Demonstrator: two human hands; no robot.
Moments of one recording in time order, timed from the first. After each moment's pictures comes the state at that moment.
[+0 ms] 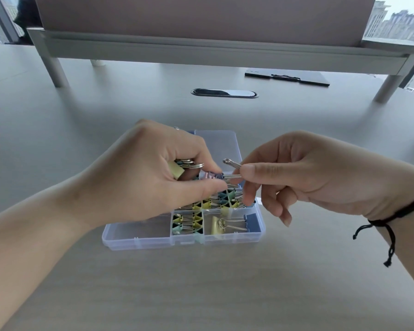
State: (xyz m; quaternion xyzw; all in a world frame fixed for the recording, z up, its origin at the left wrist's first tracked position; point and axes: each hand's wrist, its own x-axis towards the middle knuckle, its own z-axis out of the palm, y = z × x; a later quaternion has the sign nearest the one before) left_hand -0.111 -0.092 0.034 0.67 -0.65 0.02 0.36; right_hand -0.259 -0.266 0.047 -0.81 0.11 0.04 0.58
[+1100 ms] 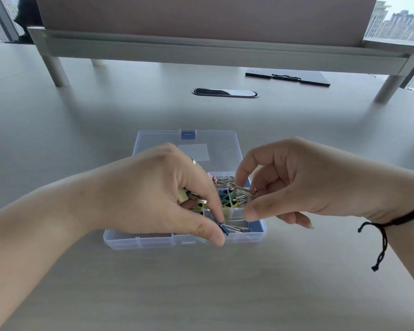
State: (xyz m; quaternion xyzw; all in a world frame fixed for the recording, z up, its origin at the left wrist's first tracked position) left_hand -0.107 -0.092 0.033 0.65 -0.70 -0.17 0.25; right_hand -0.261 -0.264 0.047 -0.87 0.11 0.06 0.47
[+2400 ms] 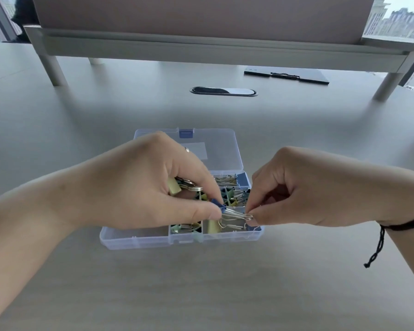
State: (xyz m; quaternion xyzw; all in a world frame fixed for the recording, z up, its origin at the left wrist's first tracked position) left_hand -0.107 -0.088 0.039 0.67 -0.68 -0.14 0.27; right_hand -0.267 -0.258 0.051 -0.95 0.10 0.08 0.27
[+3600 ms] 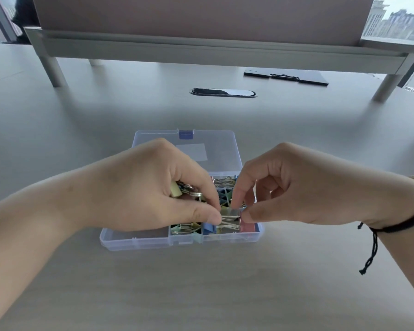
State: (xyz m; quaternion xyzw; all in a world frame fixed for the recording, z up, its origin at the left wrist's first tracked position) left_hand -0.107 -0.092 0.035 0.68 -0.67 -0.16 0.26; right_hand -0.262 -0.259 0.048 -0.93 0.09 0.05 0.35
